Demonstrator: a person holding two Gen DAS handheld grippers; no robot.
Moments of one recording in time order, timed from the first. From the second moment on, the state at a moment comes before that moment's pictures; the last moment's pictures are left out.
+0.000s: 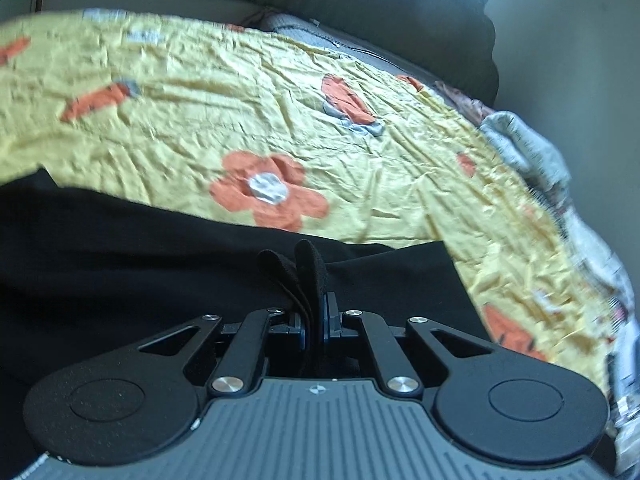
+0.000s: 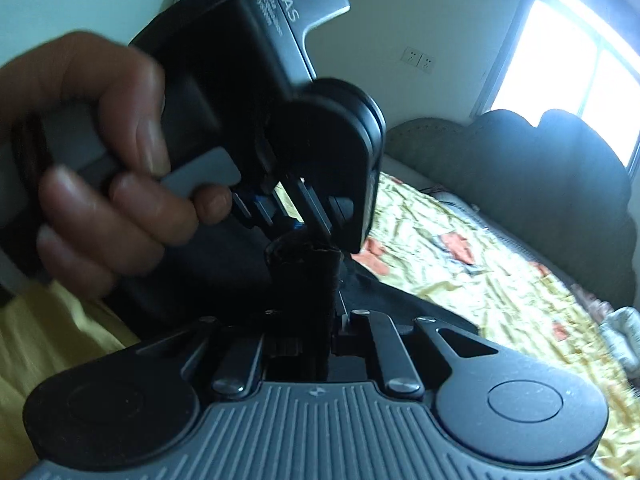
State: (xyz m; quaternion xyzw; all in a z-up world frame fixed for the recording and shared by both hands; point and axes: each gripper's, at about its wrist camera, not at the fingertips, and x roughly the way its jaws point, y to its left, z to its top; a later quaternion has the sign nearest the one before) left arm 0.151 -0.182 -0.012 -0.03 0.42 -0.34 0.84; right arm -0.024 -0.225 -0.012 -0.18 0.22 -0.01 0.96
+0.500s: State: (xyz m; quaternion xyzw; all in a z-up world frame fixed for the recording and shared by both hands) left arm 0.144 -0.177 -0.003 0.02 0.38 -0.33 0.86; right arm -0.015 -0.263 -0.013 -0.10 0.22 0.03 0.97
